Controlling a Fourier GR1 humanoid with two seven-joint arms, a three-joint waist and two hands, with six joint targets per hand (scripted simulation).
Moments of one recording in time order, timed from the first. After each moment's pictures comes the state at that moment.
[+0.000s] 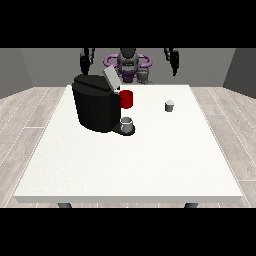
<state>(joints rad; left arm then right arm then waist) -0.02 0.11 -0.02 -1.55 -0.05 -0.02 0.00 0.00 -0.08 0.03 -1.56 -0.03 -0.01 0.02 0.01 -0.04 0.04</state>
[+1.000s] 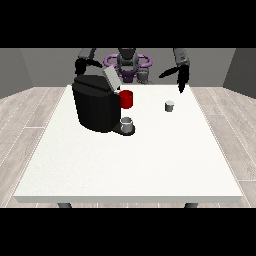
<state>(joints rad) -0.13 0.35 0.07 -1.33 -0.13 -0.18 -0.13 -0.03 -0.04 0.00 -1.56 -0.07 -0.01 -0.14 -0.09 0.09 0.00</state>
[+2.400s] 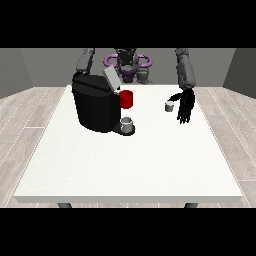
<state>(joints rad) -0.51 0.51 0.06 -0.75 -0.49 -0.15 -0.22 -0.20 -0.05 -0.03 -1.42 -0.02 -0.03 -0.21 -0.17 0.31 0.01</state>
